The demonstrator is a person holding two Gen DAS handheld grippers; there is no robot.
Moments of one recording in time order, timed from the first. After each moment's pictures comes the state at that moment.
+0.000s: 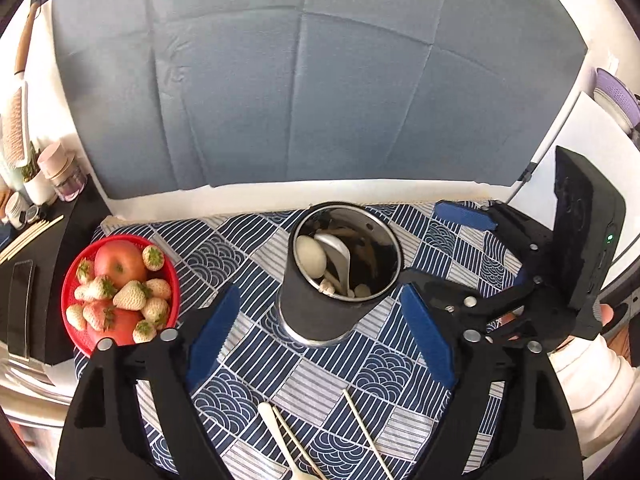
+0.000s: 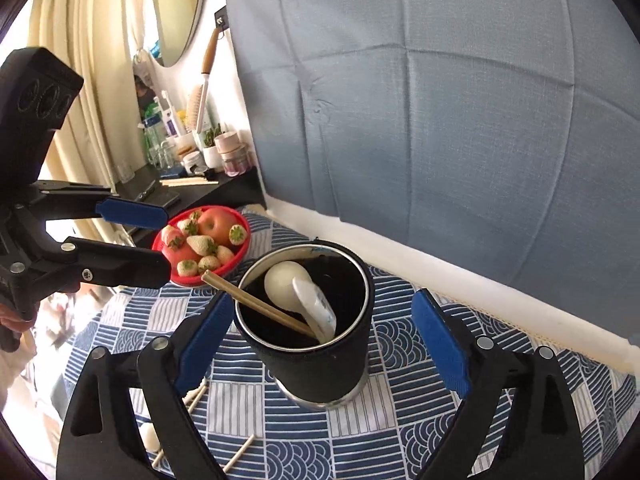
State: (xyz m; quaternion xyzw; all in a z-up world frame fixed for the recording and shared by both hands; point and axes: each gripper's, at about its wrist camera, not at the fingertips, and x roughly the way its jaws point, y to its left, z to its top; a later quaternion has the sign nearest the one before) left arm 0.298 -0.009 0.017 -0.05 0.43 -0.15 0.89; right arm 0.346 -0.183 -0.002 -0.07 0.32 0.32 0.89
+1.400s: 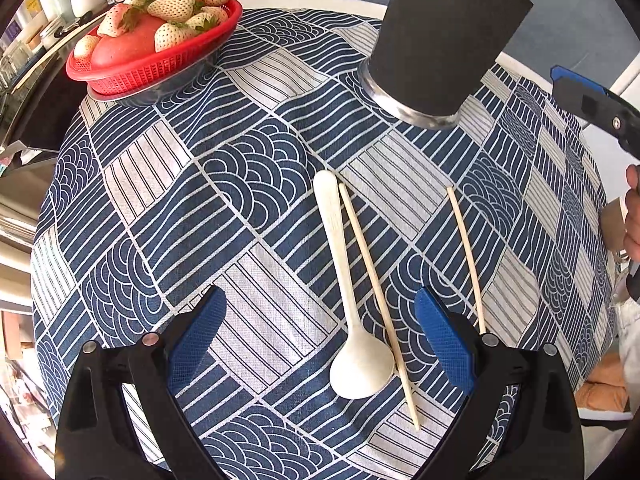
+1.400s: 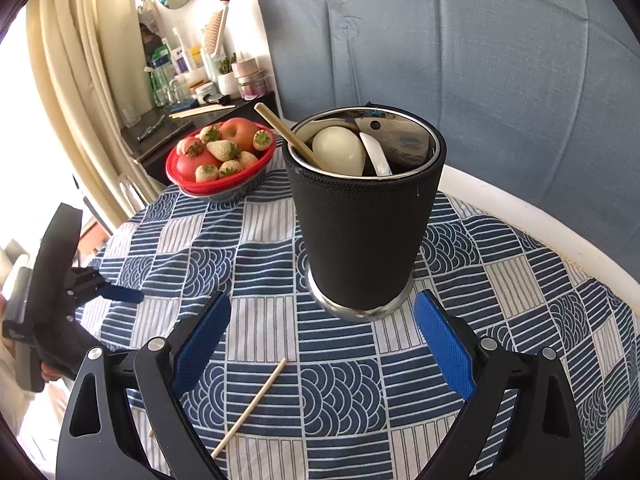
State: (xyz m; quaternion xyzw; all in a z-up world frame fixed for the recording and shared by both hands) left arm 0.198 0.019 -0.163 -0.05 0.57 -0.06 0.82; right arm 0.297 -0.168 -0.070 -0.10 0.40 0.32 0.85
